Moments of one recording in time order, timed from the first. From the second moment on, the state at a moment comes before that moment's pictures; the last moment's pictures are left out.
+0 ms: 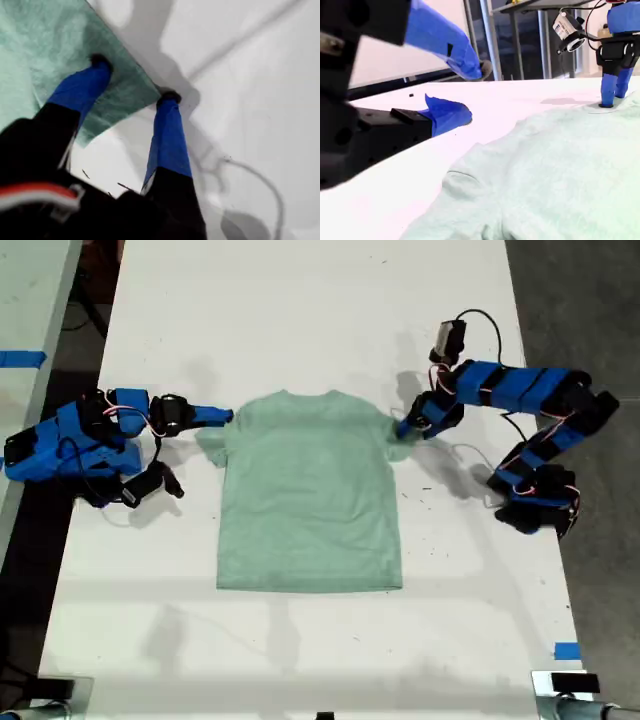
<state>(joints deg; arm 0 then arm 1) -27.1 205.5 186.5 47.3 19.2 45.4 102.1 121.8 60.5 -35.1</state>
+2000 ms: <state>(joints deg) -33.5 205.5 186.5 52.6 14.0 5.4 197.7 173.1 77.3 -21.7</state>
